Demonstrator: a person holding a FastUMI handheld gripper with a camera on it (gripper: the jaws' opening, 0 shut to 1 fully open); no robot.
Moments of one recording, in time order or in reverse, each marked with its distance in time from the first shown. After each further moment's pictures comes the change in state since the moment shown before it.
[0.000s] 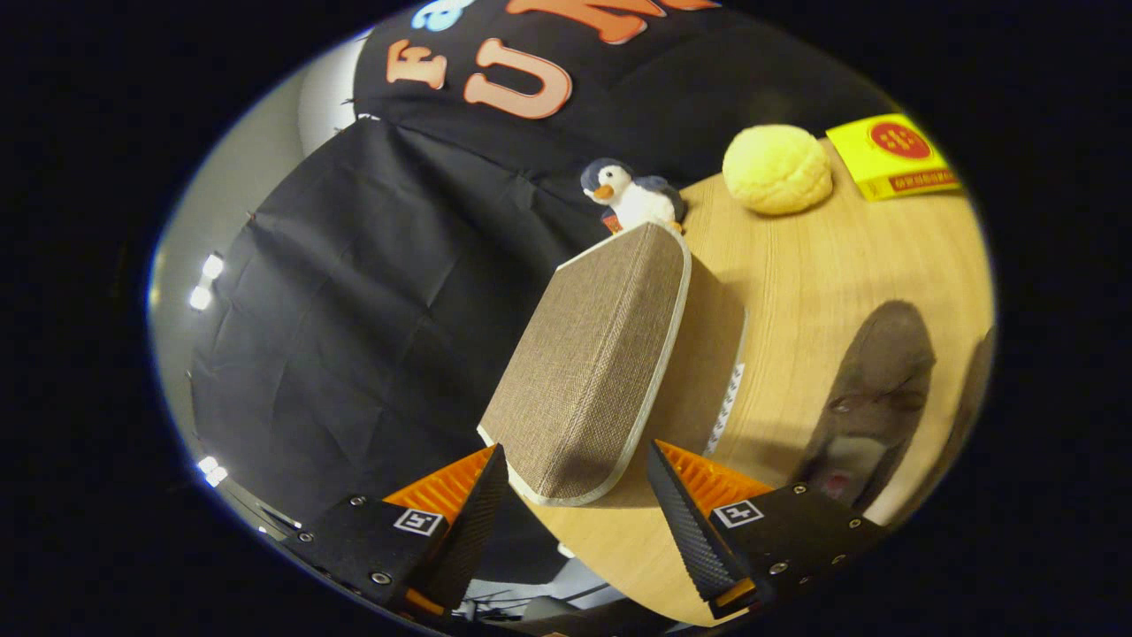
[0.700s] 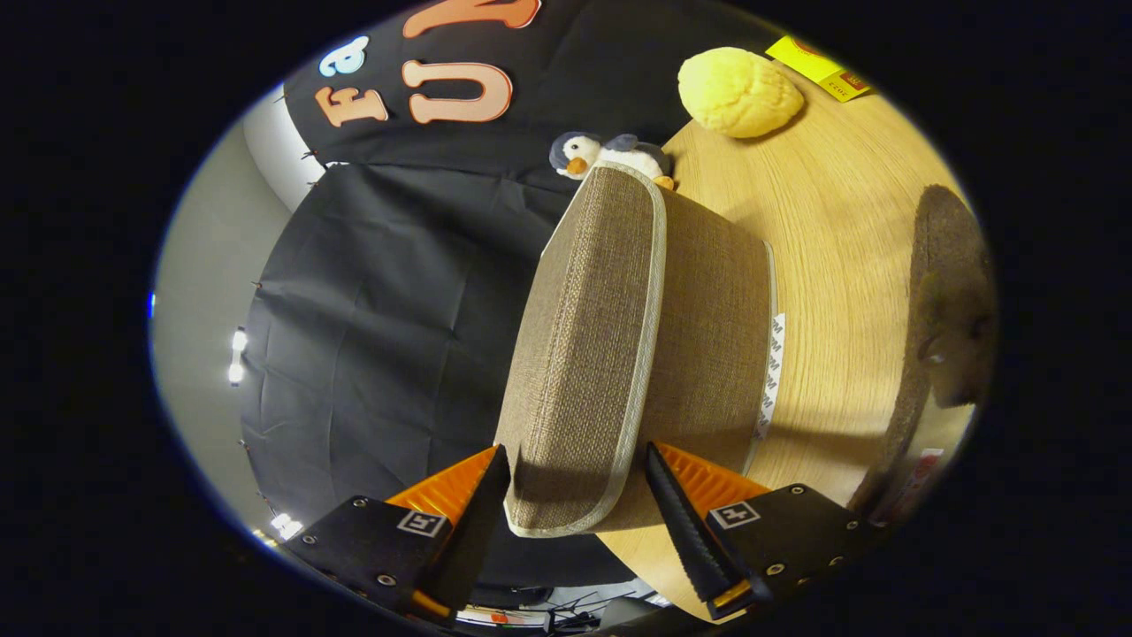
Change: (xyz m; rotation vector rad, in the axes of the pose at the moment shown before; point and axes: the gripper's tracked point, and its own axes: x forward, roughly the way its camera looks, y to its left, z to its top) arm 0.034 -0.003 0.003 0.170 -0.026 0.160
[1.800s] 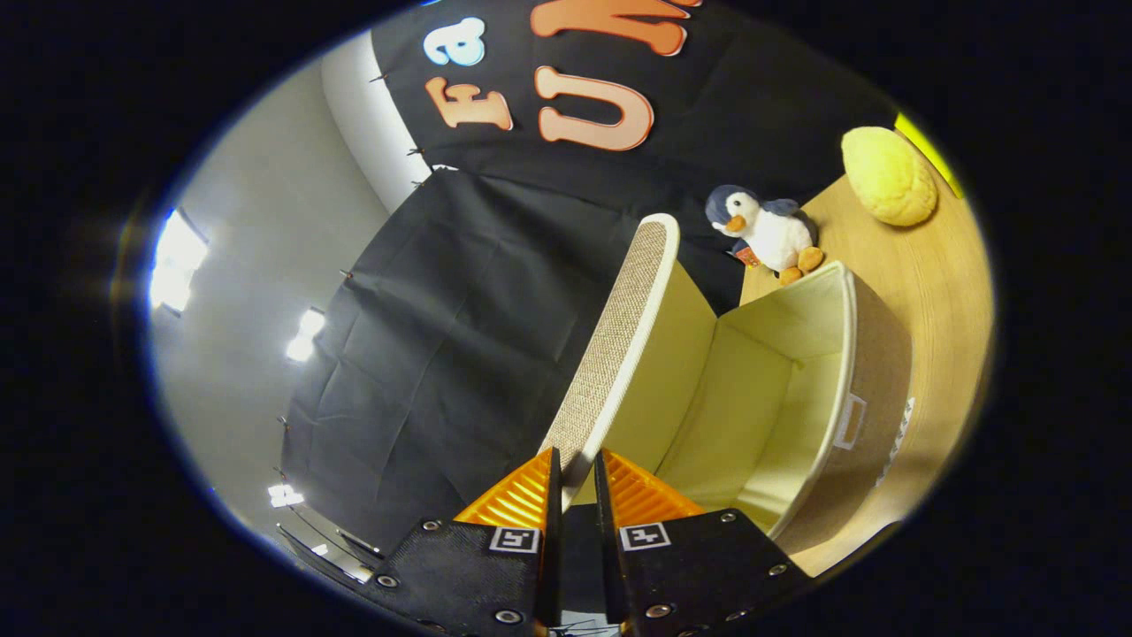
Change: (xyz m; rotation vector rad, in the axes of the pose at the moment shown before) arm 0.026 0.160 0.029 -0.212 -0.085 0.207
